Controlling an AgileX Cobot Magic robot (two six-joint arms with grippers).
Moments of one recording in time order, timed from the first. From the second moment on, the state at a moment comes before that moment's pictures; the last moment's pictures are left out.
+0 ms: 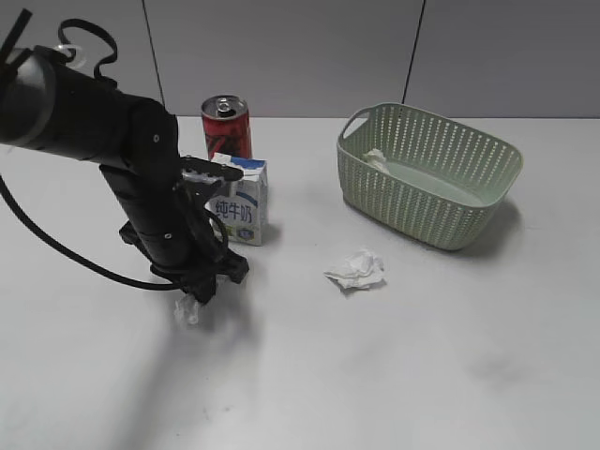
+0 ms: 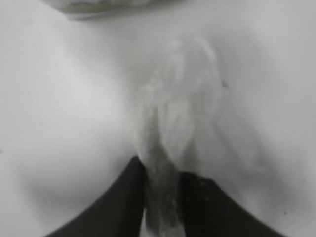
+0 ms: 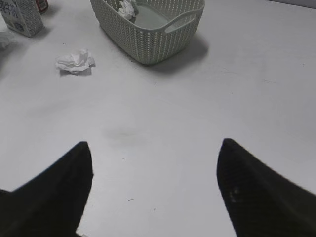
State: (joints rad) left arm -0.56 2.03 -1.20 -0.23 0.68 0.16; right arm 0.32 0.05 -0.42 0.01 0.95 0.01
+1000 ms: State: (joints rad) left arm -0.58 1.86 -1.75 -0.29 1.06 0.28; right arm 0.32 0.05 -0.42 0.01 0.95 0.01
